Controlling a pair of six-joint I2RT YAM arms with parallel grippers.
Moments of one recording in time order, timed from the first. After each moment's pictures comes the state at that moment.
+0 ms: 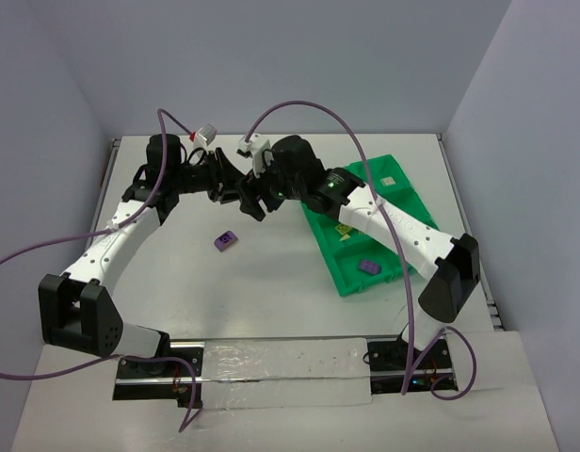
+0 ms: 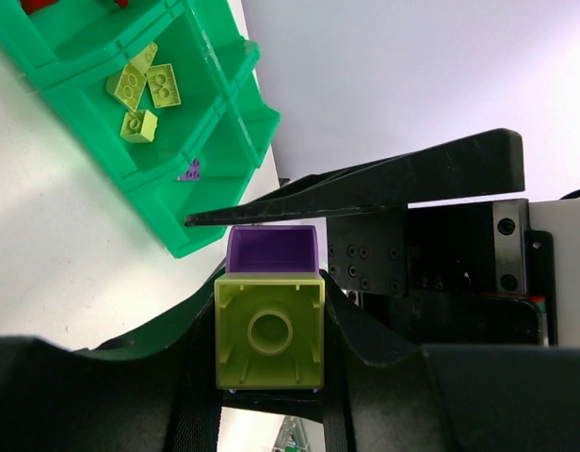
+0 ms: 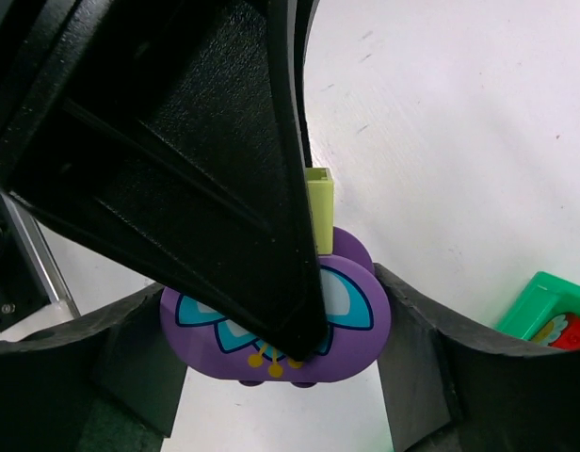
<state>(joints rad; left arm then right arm) -0.27 1.41 1.18 -0.18 0.91 -0.94 0.82 1.65 1.62 -0.48 -0.20 -0.03</state>
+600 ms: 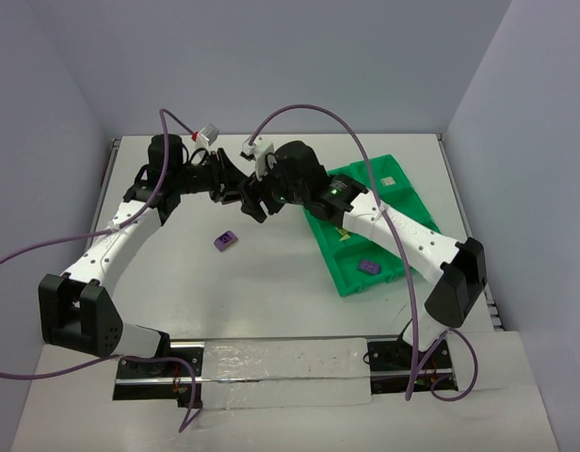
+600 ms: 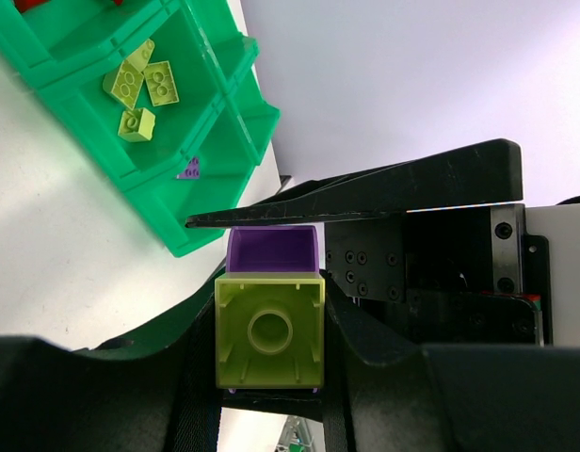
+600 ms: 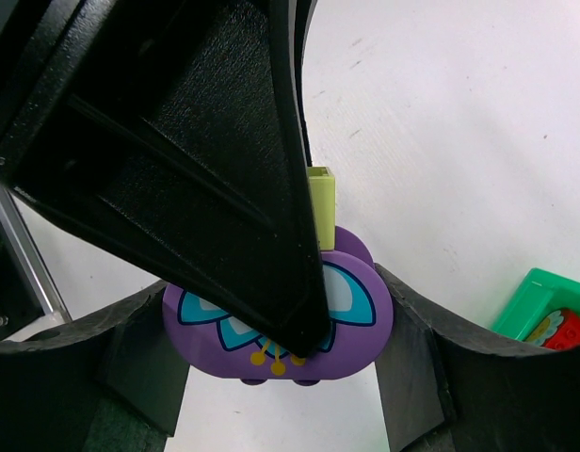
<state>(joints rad) -0.28 1.41 1.18 -0.18 0.91 -0.93 0.83 1.61 1.56 -0.42 -0.15 -0.02</state>
